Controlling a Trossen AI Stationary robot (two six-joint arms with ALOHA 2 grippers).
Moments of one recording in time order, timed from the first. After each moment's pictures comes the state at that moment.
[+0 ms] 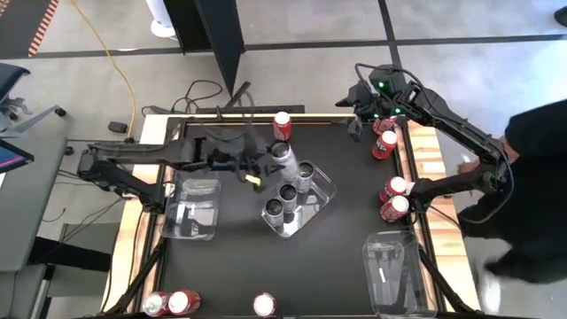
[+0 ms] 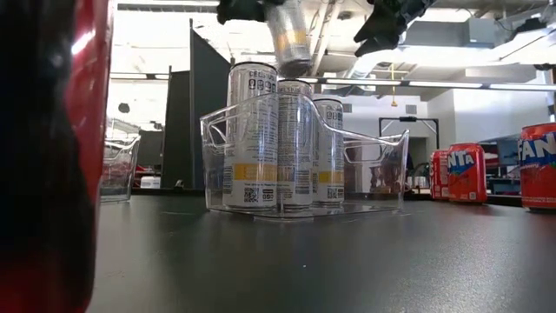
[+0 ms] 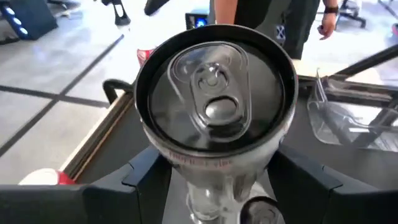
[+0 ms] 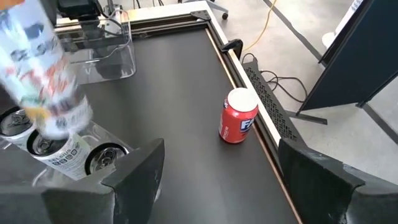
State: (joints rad) left arm 0.04 1.36 1.30 -0.30 -0.23 -0.04; right arm -0.65 1.25 1.40 -0.75 -0.28 -0.24
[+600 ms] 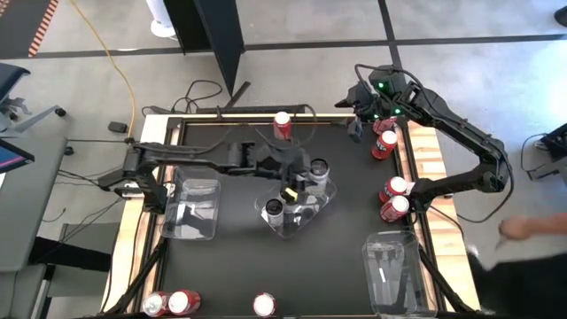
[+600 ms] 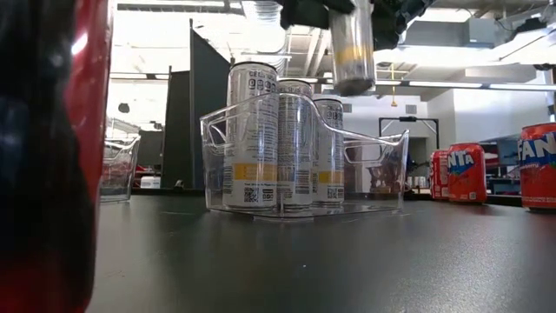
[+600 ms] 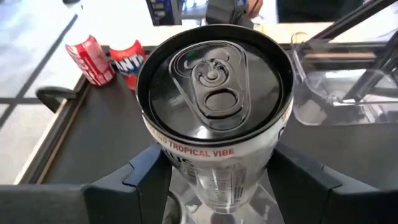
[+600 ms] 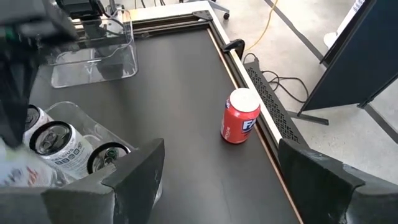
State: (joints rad) left arm 0.00 1.77 1.71 -0.44 -0.13 0.05; right arm -0.64 1.25 1.40 -0.75 -0.28 -0.24
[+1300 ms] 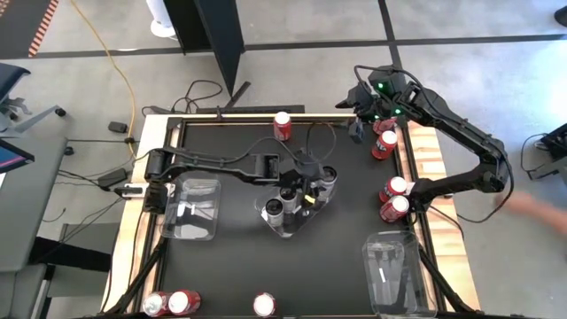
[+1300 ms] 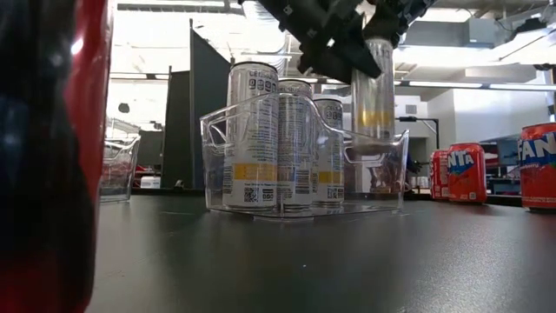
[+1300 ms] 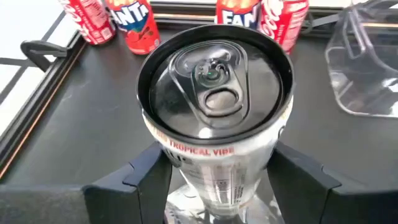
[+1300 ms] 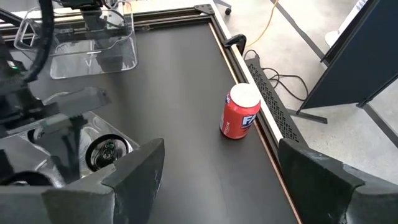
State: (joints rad) left arm 0.00 1.96 1.72 -0.36 -0.22 -0.03; right arm -0.64 1.25 1.40 -0.77 -0.28 -0.27
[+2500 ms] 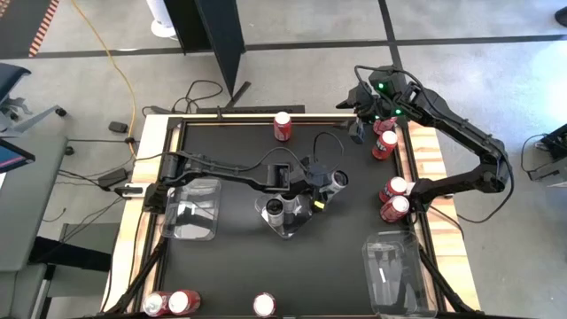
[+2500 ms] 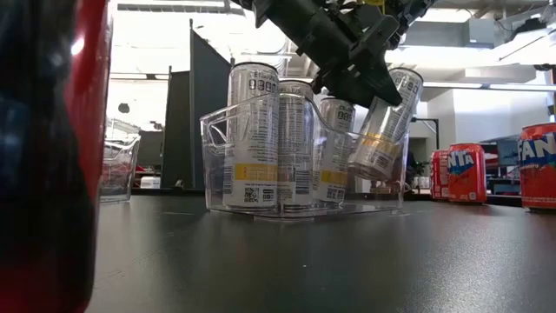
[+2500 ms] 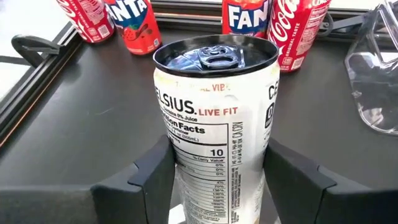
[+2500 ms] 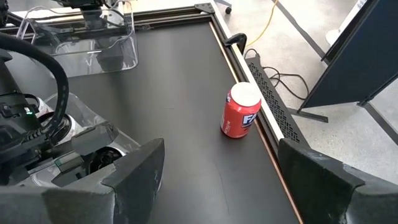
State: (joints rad) left arm -0.01 2.11 1.72 -0.30 -0.26 -0.09; right arm -0.64 1.25 1.40 -0.78 -0.28 -0.27
